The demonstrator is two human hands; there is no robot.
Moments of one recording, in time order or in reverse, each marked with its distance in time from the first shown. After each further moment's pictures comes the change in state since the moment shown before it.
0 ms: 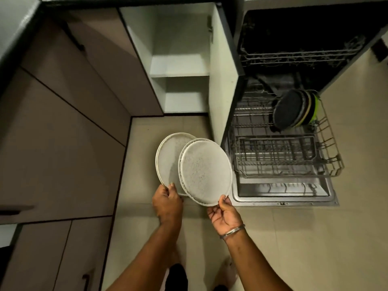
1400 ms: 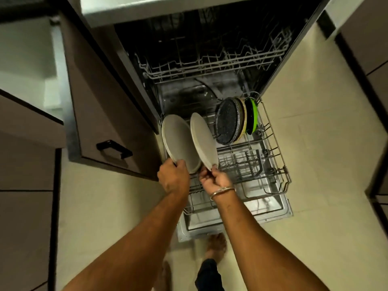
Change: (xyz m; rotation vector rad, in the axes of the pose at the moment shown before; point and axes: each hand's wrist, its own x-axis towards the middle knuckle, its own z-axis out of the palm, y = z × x) left_hand 0.012 0.131 0.403 0.473 -0.166 0.041; right_hand 0.193 -0.336 0.059 0.343 0.189 0.054
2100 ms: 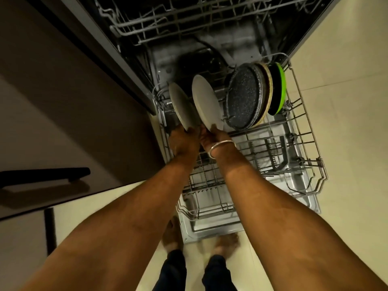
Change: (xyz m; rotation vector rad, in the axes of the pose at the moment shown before) left_hand 0.118 0.008 0.128 0.023 -0.120 0.036; right_hand 0.216 -0.036 0.048 -0.015 0.021 -0.037
